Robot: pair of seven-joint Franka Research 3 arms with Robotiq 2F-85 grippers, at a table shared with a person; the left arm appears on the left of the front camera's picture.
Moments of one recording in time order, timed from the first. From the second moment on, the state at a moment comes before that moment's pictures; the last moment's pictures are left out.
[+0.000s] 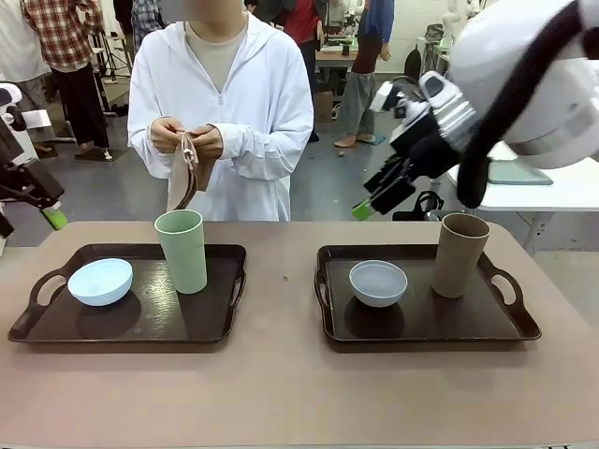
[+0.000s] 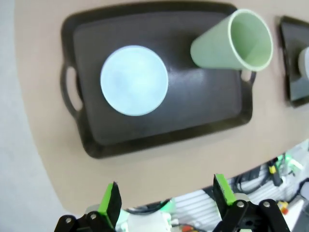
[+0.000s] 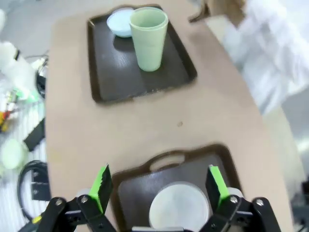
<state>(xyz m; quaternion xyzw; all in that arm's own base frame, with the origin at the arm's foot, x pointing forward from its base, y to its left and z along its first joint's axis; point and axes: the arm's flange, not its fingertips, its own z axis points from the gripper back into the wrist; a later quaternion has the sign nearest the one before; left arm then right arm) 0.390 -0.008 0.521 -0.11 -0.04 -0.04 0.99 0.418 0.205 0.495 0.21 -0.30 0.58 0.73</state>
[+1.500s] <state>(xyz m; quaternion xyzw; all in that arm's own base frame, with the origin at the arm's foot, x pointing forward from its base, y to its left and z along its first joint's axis) 0.427 -0.017 0.455 0.00 -0.05 0.02 1.00 0.555 0.443 0.350 0.31 -0.22 0.69 0.62</state>
